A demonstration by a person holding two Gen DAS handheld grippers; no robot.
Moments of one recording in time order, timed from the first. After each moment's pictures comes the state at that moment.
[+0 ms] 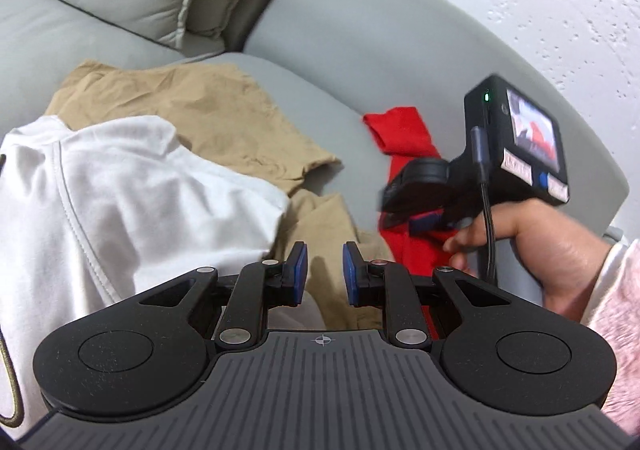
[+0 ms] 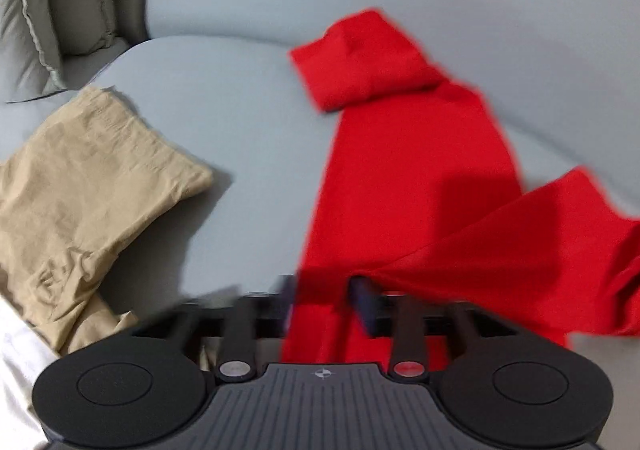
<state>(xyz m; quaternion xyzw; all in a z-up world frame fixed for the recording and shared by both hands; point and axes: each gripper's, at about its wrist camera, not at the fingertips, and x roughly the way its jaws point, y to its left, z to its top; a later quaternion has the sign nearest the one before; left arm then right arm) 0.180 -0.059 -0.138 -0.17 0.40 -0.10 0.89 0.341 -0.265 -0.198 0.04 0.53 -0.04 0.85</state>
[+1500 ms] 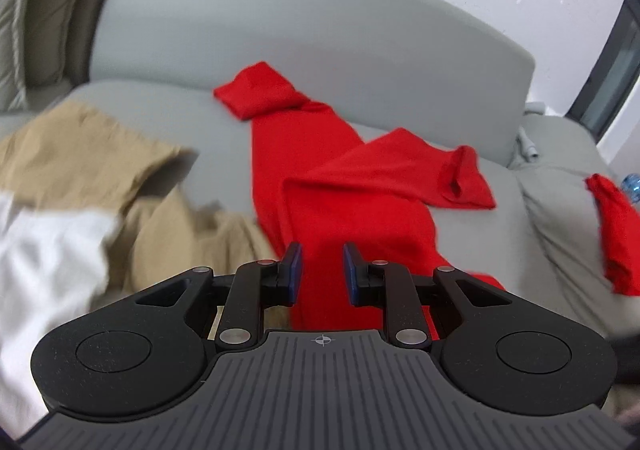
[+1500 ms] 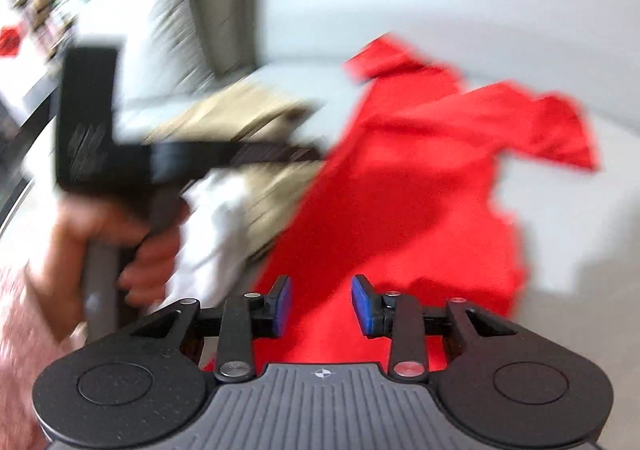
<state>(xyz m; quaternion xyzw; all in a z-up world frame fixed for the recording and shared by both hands) 0.205 -0.161 -0.144 -0.02 0.40 -0.29 0.87 0.107 -0.322 -0.142 0.14 0.41 0.02 0.90</state>
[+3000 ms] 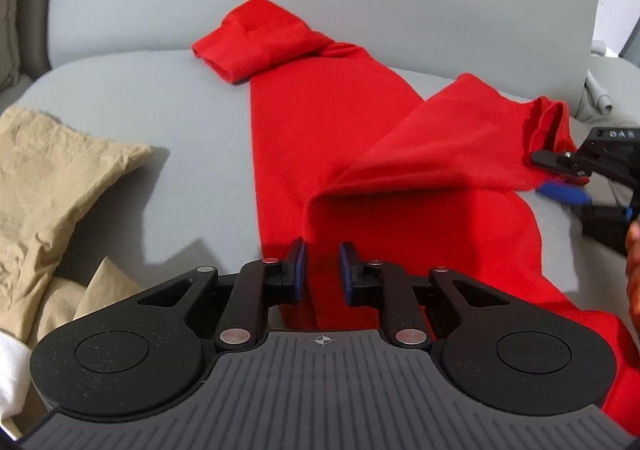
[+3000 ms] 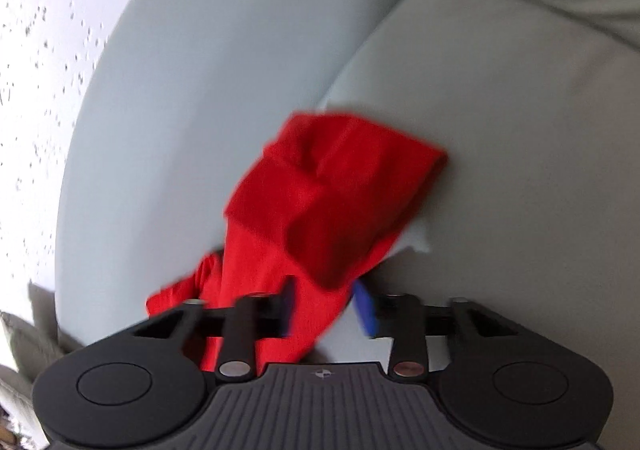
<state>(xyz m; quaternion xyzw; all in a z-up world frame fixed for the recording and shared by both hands) 0.286 -0.207 -0.221 0.05 0.45 -0.27 0.85 0.199 -0.517 -0.265 0.50 0.24 -0.23 0.80</state>
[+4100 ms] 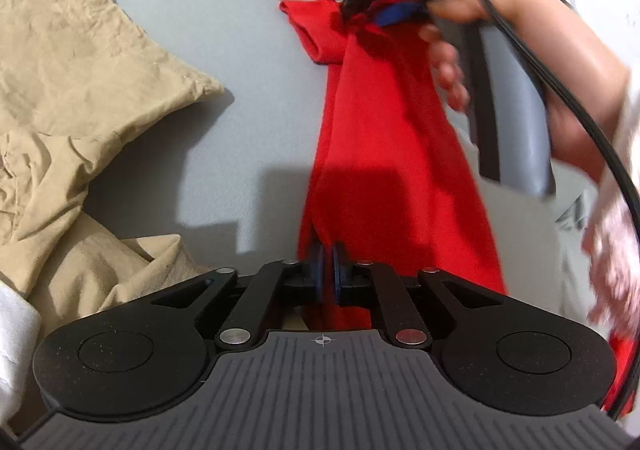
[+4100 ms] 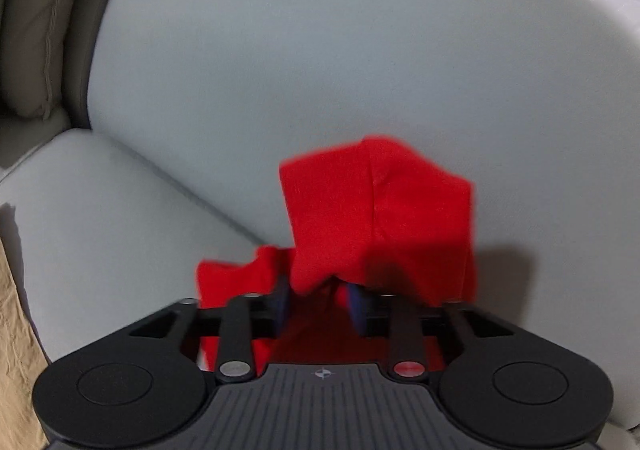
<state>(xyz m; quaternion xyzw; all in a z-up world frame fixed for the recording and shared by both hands) 0.320 -0.147 -0.228 -0.17 0.53 -0.23 0.80 0.453 -0.335 -0.196 -0.07 0.39 -0.04 0.92</state>
